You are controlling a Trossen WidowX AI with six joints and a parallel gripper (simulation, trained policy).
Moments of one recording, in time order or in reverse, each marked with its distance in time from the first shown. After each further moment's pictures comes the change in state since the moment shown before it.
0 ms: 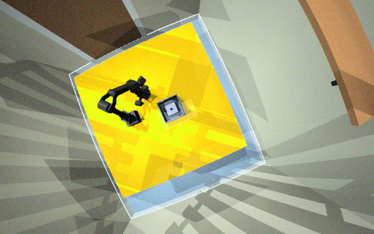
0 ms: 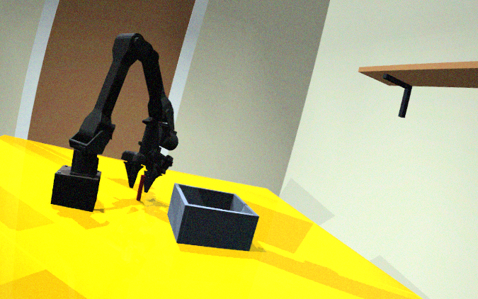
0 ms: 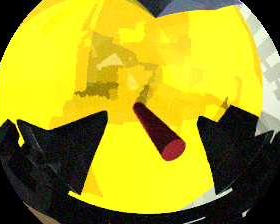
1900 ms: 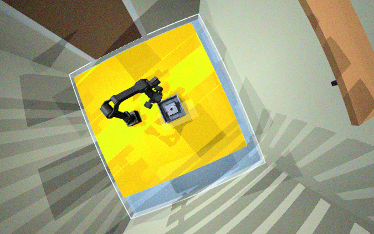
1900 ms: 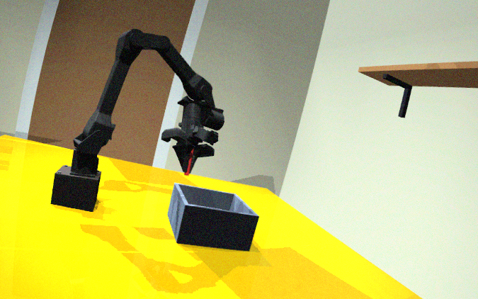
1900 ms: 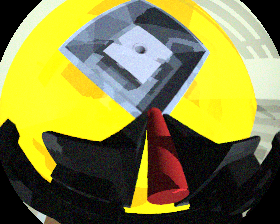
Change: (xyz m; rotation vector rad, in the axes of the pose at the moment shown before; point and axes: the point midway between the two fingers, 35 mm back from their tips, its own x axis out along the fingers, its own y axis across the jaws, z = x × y) arm -0.078 -0.029 0.153 0.254 -0.189 -0.021
